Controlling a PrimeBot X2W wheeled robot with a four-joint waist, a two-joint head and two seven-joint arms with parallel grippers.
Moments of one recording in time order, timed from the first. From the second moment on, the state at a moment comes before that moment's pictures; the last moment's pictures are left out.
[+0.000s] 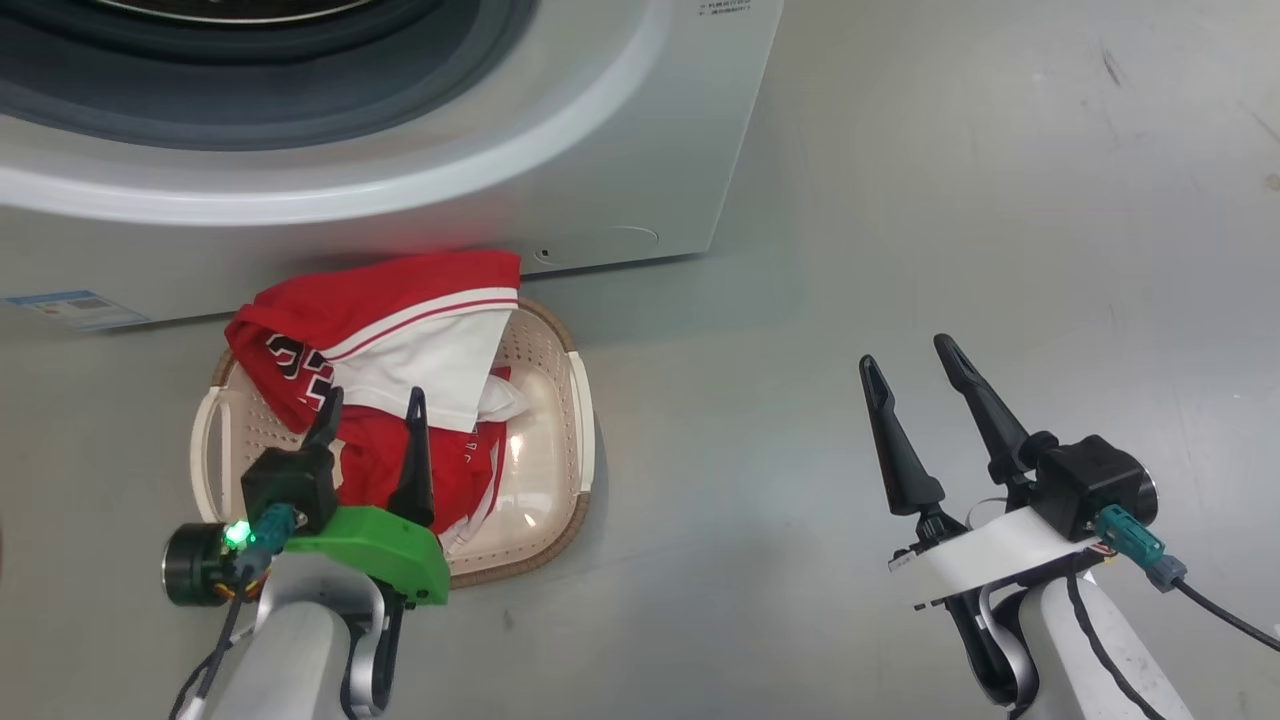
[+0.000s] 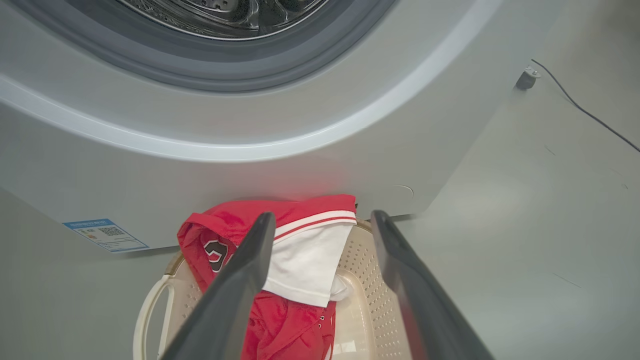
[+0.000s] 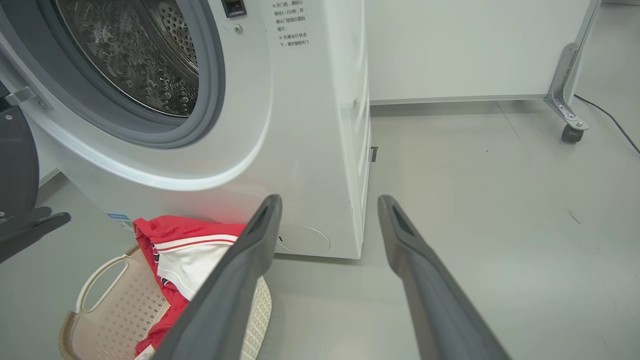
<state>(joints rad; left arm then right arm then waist) -0.23 0.04 -0.26 0.32 -0.33 0.12 -0.15 -0.13 -0.05 0.23 0.14 0.26 0.12 -0.26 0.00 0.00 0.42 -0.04</state>
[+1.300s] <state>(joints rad) -0.67 0.09 0.00 0.74 -0.51 0.12 -0.04 -0.31 -0.05 0.27 0.10 0.30 0.12 -0.26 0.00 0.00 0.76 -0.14</state>
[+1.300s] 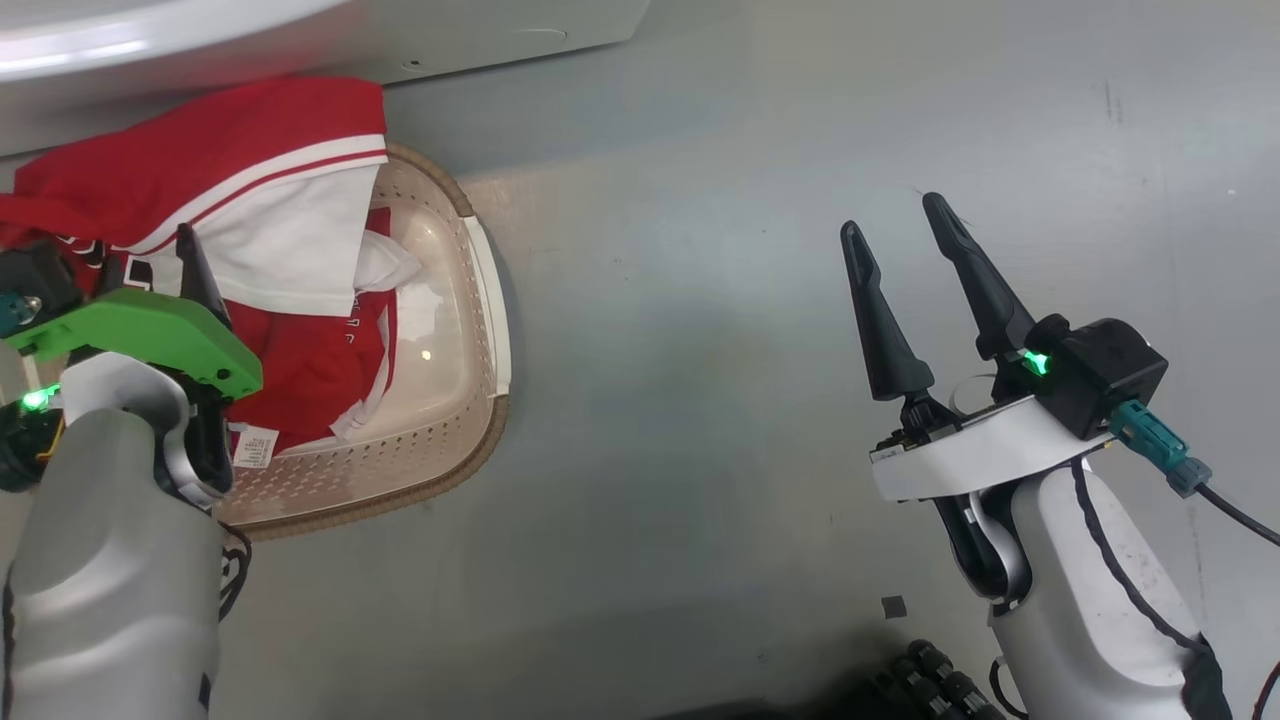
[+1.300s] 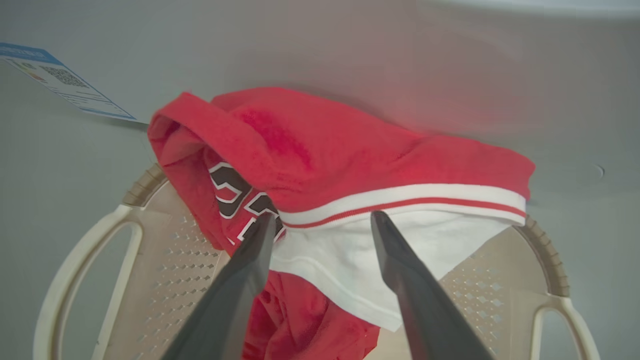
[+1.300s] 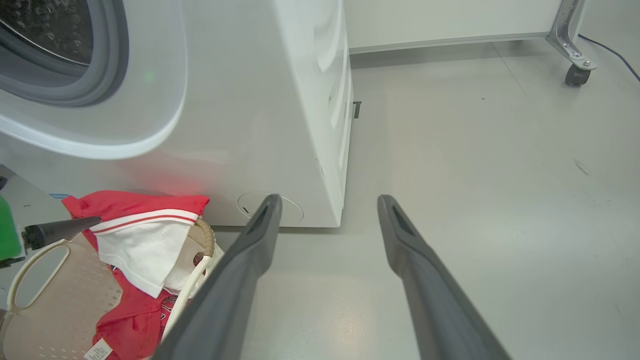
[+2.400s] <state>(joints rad) -0.80 0.11 0.02 0.92 -0.55 0.00 -0.14 -0.37 -0.05 0.27 0.10 0.31 0.12 -0.26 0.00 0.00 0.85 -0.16</state>
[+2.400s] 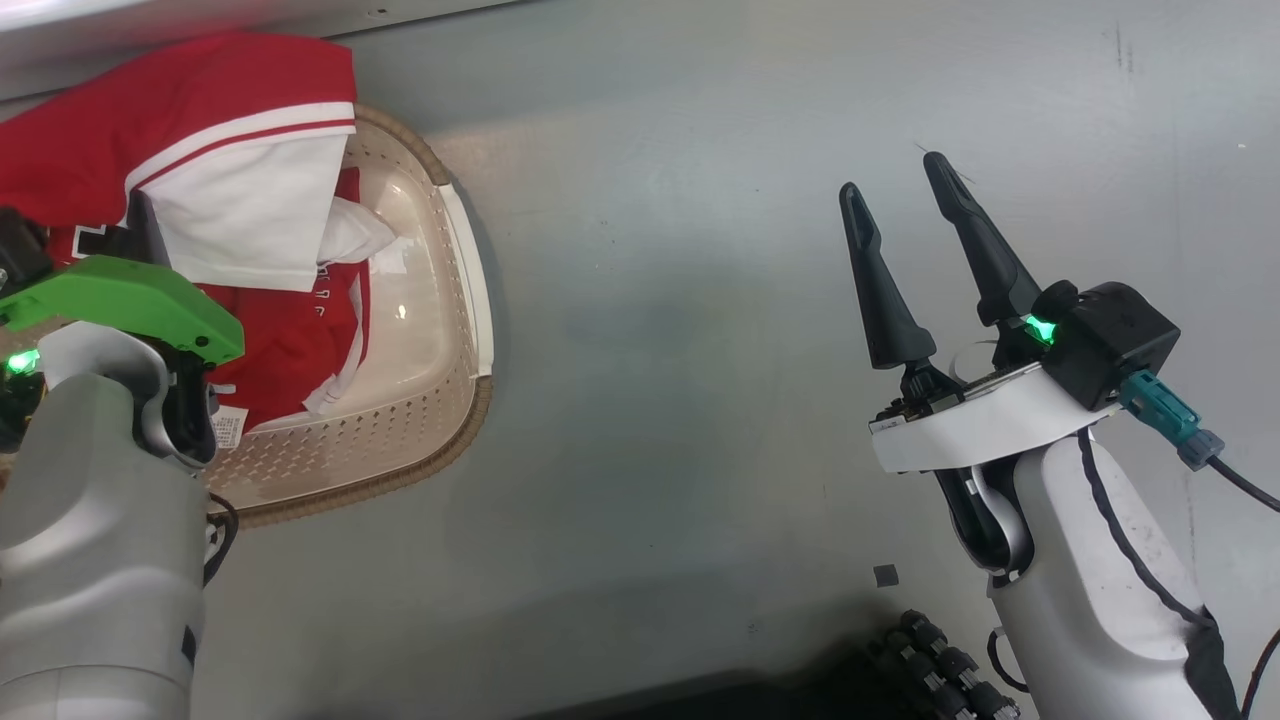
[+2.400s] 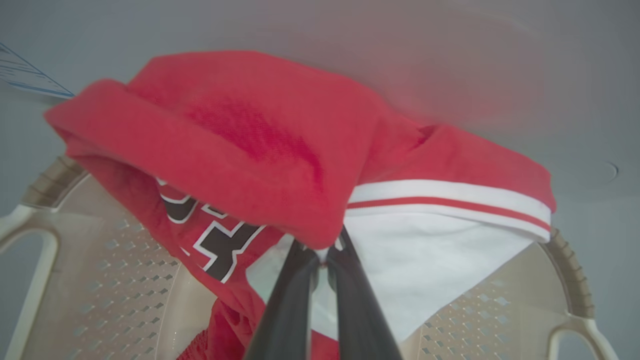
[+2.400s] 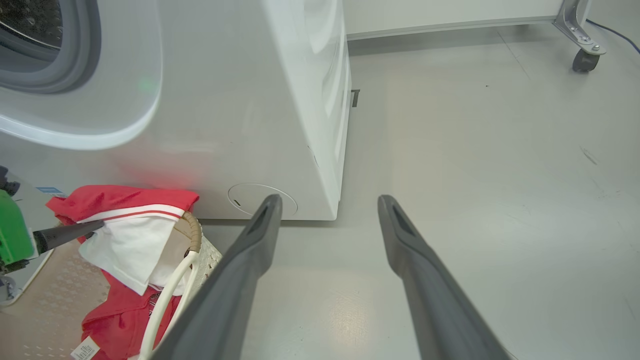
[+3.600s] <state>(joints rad) -0.66 0.04 -0.03 0.83 -0.46 -0.06 -0.25 -0.36 -0.08 0.26 0.14 0.30 0.12 -0.26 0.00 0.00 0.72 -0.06</state>
